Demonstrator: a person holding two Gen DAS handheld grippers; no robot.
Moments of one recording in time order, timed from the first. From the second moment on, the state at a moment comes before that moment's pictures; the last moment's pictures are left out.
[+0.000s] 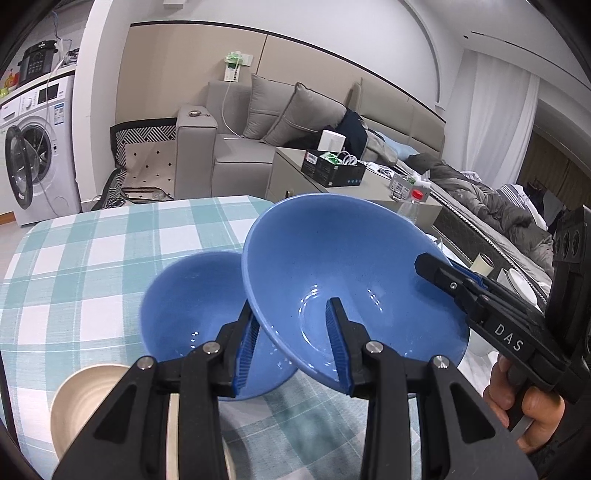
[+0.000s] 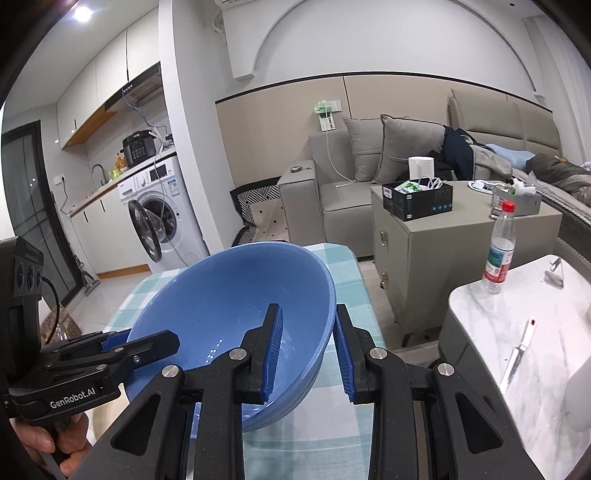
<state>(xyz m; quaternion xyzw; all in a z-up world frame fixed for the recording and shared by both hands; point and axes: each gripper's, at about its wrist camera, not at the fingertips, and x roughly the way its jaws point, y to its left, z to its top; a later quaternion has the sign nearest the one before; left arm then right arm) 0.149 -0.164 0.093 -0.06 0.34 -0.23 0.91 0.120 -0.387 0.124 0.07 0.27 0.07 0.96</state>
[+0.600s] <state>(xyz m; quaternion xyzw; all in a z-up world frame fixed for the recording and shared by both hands) 0.159 -0.127 0.090 -0.07 0.34 -0.19 0.92 0.135 -0.345 0.108 0.08 0.24 0.10 0.96</state>
